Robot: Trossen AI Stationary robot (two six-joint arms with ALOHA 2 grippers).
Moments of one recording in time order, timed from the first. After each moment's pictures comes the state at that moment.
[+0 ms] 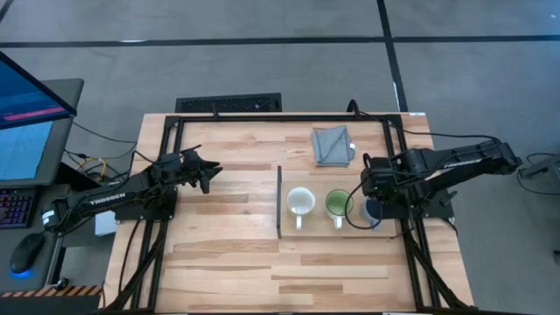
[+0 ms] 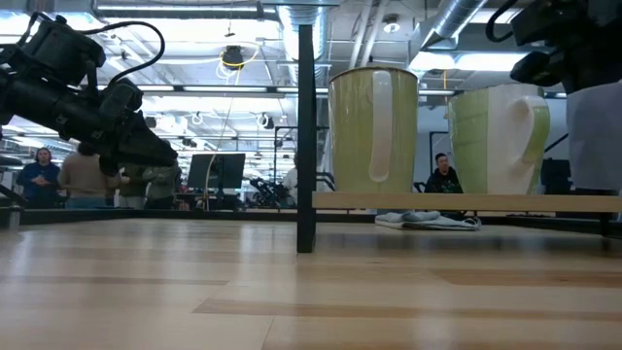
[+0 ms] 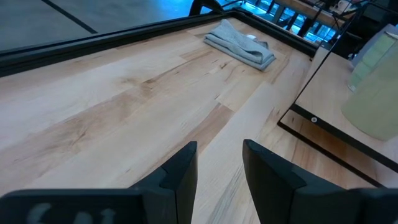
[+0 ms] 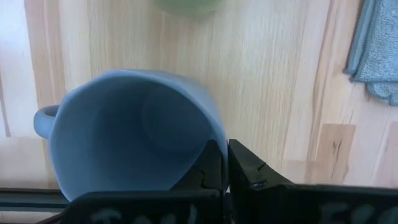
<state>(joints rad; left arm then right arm) 0.48 0.39 0.01 0.06 0.04 -0.31 0.15 1.03 0.94 -1.35 0.00 0.03</state>
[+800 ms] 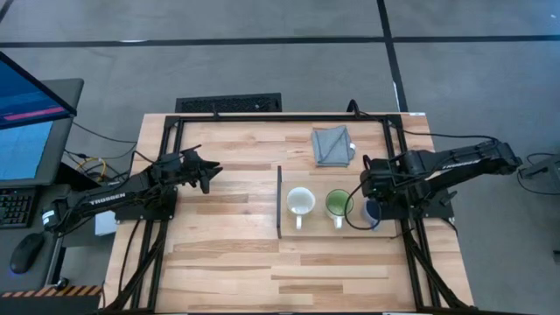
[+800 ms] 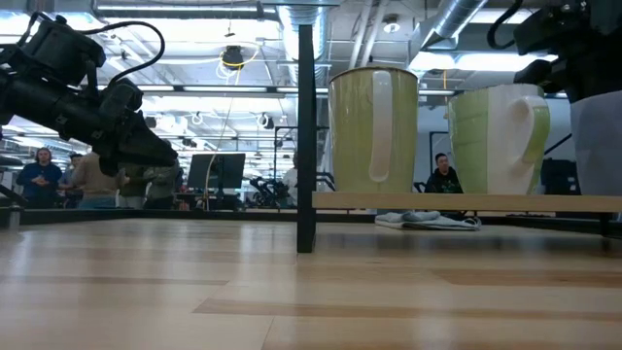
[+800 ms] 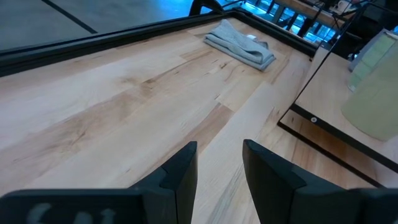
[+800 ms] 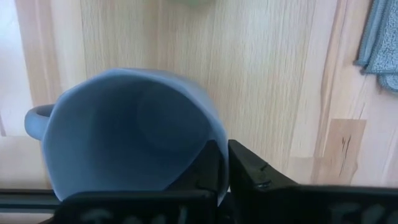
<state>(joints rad) 0.48 0.39 0.01 0.06 0.04 -0.31 0.15 1.03 0.90 -1.33 0.00 0.04</state>
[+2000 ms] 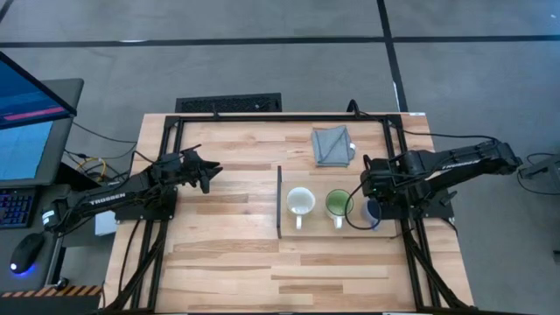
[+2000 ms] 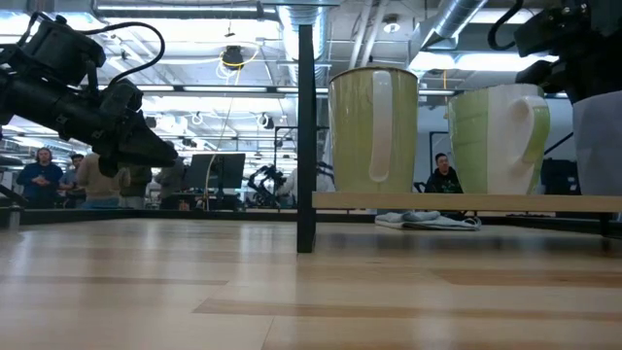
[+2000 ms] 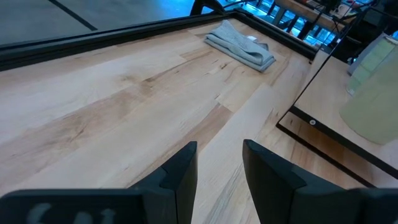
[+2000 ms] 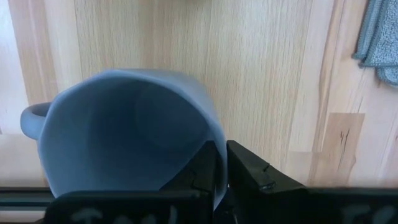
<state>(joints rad) 0.48 0.39 0.01 0.06 0.04 -0.34 0.15 1.03 0.90 -1.35 0.00 0.05</state>
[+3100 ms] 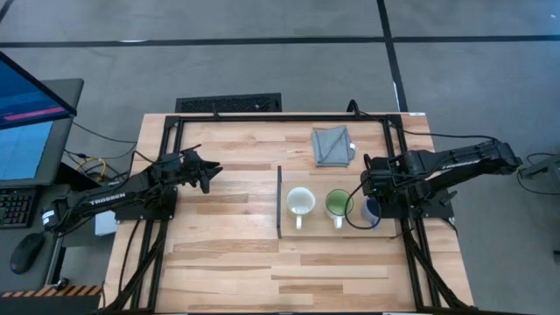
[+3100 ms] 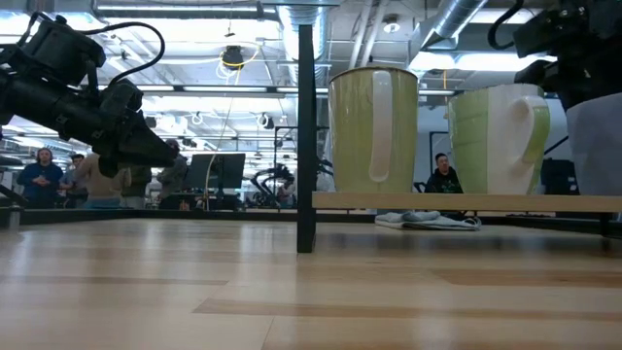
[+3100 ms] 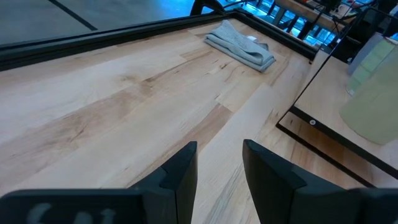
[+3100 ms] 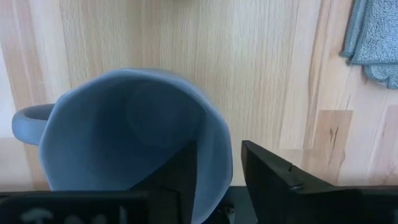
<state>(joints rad) 0.48 0.39 0.01 0.06 0.04 -0.34 0.15 1.03 0.90 -1.35 0.03 0.06</state>
